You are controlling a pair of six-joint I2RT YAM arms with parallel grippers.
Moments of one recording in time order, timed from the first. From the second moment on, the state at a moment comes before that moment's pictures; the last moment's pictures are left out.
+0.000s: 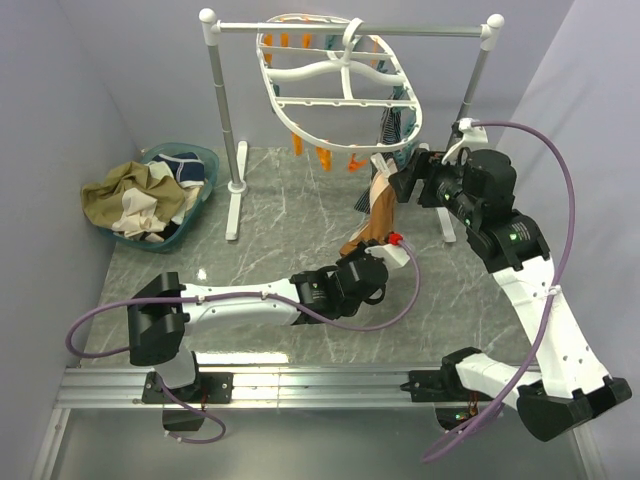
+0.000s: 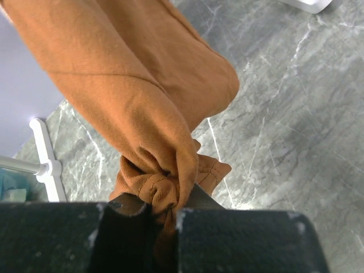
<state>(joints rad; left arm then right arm) -1.29 1.66 1.26 -0.03 -0.80 0.16 0.34 1.07 1.38 -0.58 -0.03 0.33</state>
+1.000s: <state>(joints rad) -1.27 1.34 1.16 -0.10 -0.52 0.07 0.08 1.09 1.27 -0.27 -0.55 0.48</state>
